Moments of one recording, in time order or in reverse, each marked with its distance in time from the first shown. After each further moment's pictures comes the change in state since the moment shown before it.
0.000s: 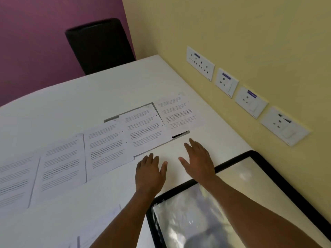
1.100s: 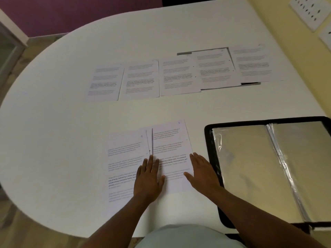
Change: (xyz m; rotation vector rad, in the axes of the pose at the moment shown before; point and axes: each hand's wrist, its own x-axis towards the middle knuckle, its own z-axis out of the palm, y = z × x) left_hand -0.357 -0.184 0.063 -0.090 -0.231 -0.300; right_hand -0.280 -0.160 0.100 0.066 -0.532 -0.226
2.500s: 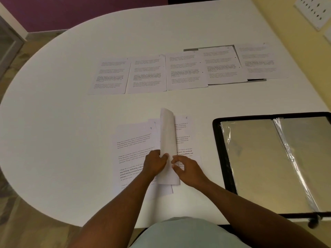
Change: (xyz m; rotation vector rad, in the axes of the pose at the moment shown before) left_hand 0.026 -0.002 -0.044 -0.700 -0.046 -0.288; right_hand -0.006 -0.076 0.026 0.526 0.004 -0.068
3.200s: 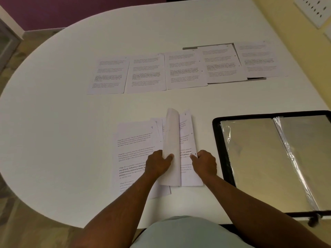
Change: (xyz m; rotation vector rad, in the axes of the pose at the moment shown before) left_hand -0.001 0.005 0.004 0.142 -0.043 -0.004; right_hand 0.017 0.007 -0.026 -0.150 0.324 0.520
